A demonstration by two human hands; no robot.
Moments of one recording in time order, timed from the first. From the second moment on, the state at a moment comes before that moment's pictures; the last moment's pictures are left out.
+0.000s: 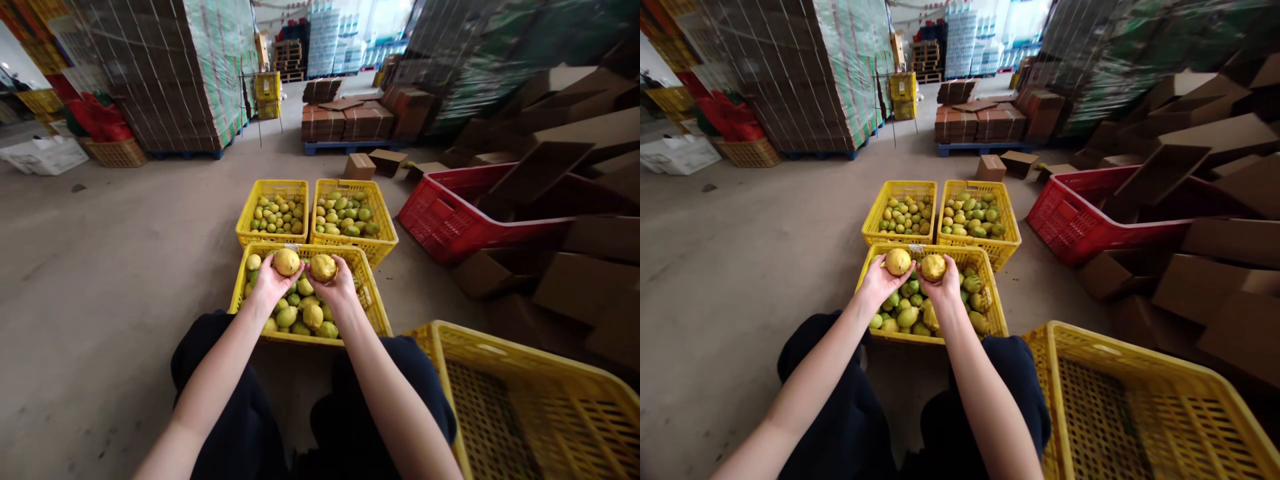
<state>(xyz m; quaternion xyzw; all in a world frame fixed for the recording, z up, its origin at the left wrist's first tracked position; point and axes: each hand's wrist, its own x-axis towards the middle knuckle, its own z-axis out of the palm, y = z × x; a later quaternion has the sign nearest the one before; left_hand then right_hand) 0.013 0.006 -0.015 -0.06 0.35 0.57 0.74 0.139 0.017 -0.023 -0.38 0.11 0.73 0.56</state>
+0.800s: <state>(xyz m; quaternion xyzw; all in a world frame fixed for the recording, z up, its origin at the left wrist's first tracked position) 0.016 -0.010 -0.008 0.33 0.32 0.74 0.50 0.134 -0.015 -0.021 -0.33 -0.58 0.26 0.70</state>
